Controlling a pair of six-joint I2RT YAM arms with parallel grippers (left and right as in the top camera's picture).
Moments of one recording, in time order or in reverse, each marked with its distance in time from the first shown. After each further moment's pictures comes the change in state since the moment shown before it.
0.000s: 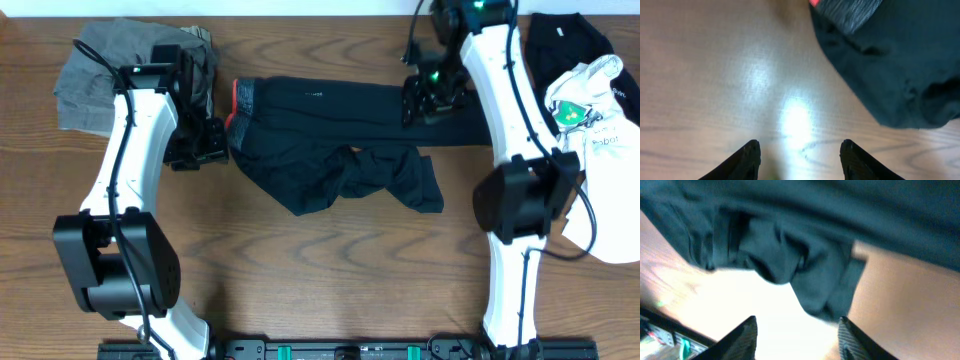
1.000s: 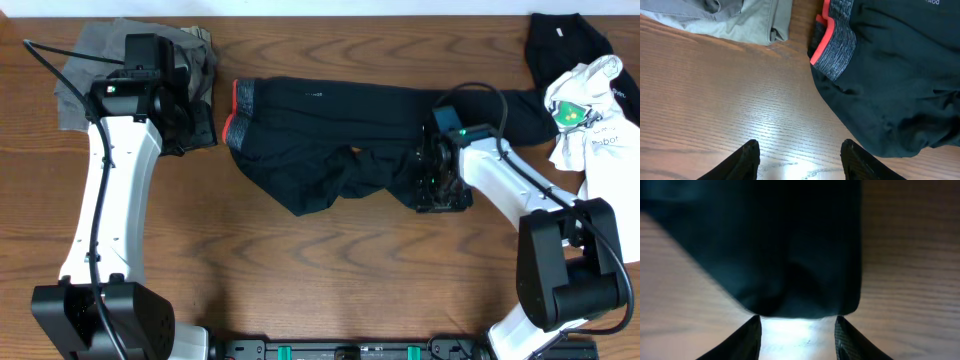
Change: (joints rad) left arm 0.000 -0.201 -0.026 0.157 -0.066 -0.026; right arm 0.037 -0.439 -1.224 0.799 0.154 0.291
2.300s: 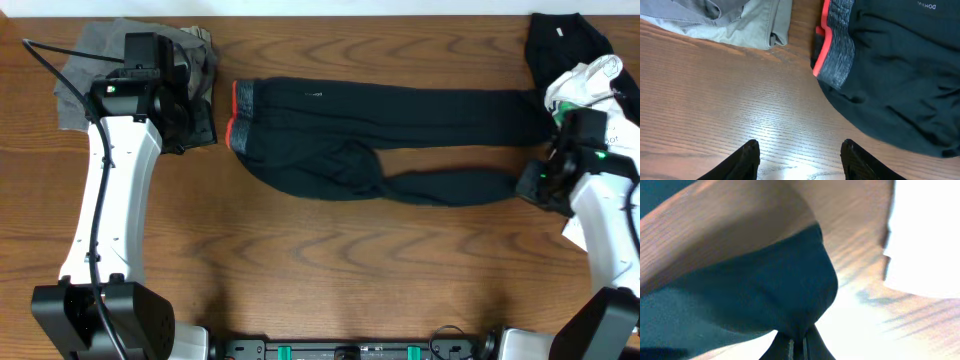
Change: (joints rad) left arm 0.000 0.000 0.000 0.014 0.000 0.000; right arm -0.528 -0.322 -0.043 0.008 0.135 0.051
